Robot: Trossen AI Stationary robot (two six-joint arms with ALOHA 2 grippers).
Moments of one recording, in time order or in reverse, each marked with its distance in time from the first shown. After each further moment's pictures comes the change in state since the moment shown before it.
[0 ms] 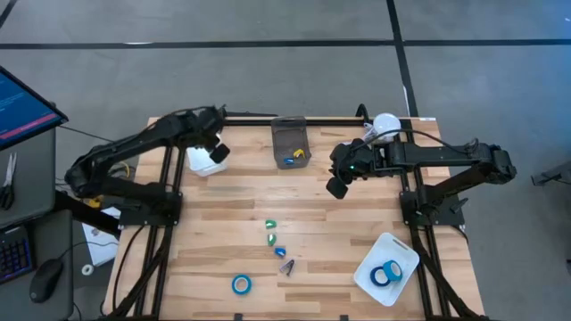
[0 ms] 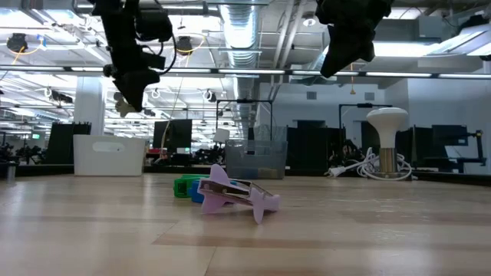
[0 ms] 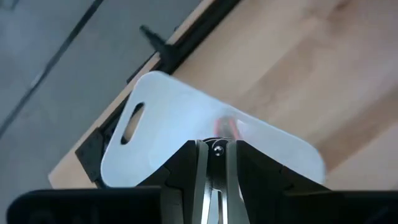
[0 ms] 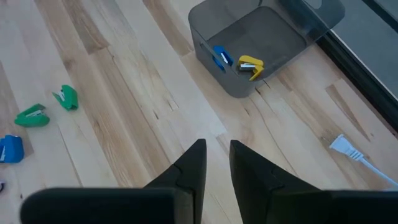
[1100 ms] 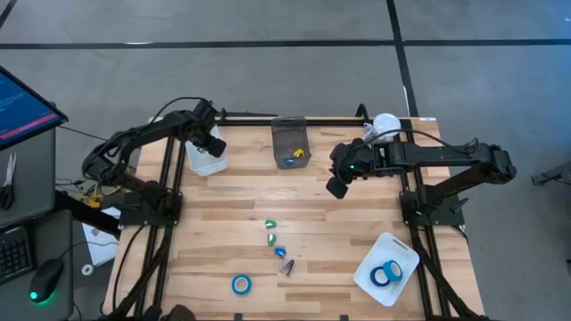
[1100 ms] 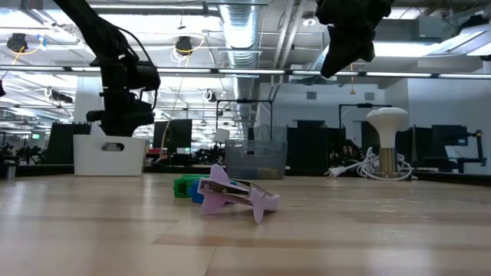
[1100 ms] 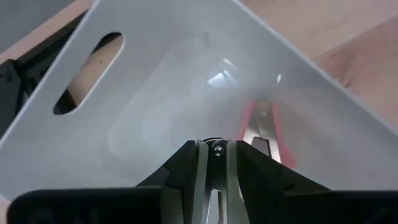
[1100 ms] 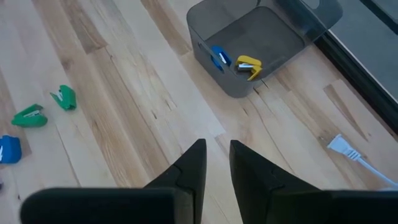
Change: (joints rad) left arm 0.343 0.197 -0.171 0.249 0.251 -0.001; right arm -0.006 0.000 0.000 -0.001 0.004 -0.003
